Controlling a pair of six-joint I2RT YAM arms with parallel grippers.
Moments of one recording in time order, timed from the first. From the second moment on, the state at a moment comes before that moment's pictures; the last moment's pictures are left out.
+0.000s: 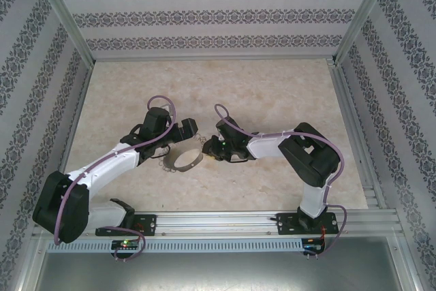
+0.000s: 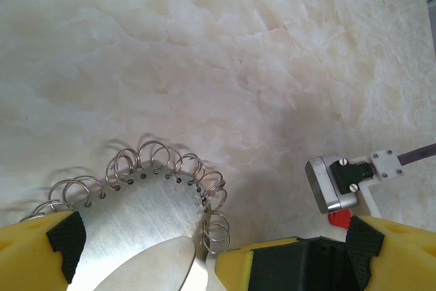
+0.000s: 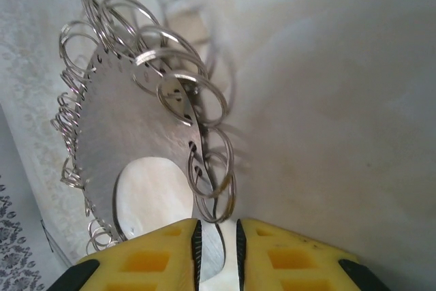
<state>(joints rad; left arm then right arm) -0.43 1.26 0.69 -0.14 0.11 -0.74 0.76 1.85 0.87 0.12 -0.38 1.13</state>
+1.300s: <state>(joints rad) -0.43 1.26 0.69 -0.14 0.11 -0.74 0.70 1.87 0.90 0.13 -0.39 1.10</state>
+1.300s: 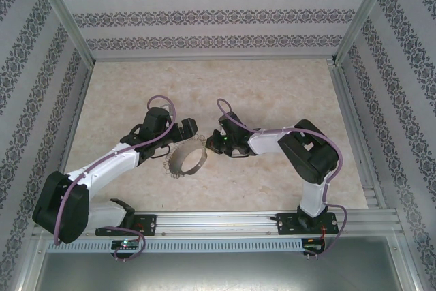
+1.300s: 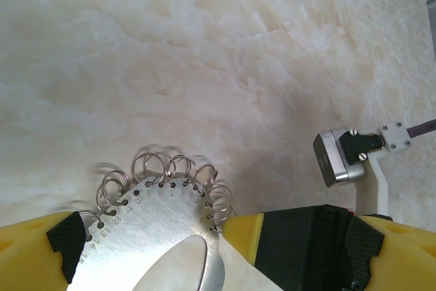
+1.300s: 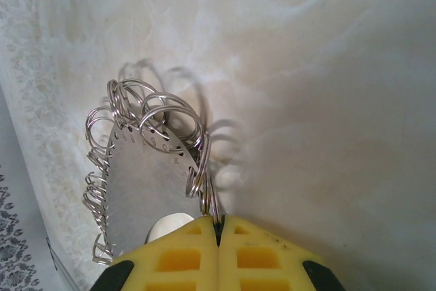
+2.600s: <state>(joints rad) -0.52 1.45 0.62 0.00 0.41 -0.72 0.62 1.74 0.66 0.41 -0.60 1.39</state>
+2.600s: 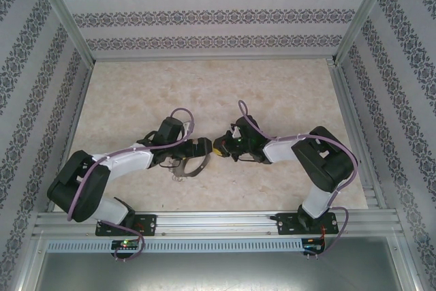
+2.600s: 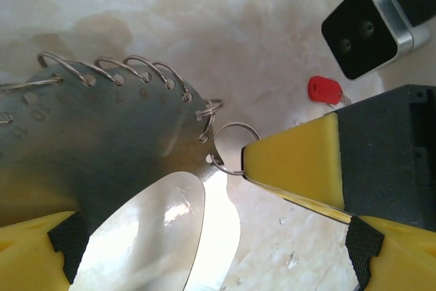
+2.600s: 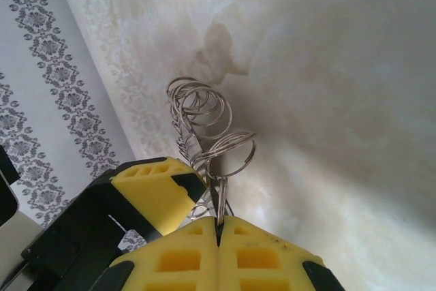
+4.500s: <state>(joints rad) -0.50 1.35 0.76 -0.07 0.31 -0.71 0.55 1.55 0.74 0.05 -0.48 0.82</state>
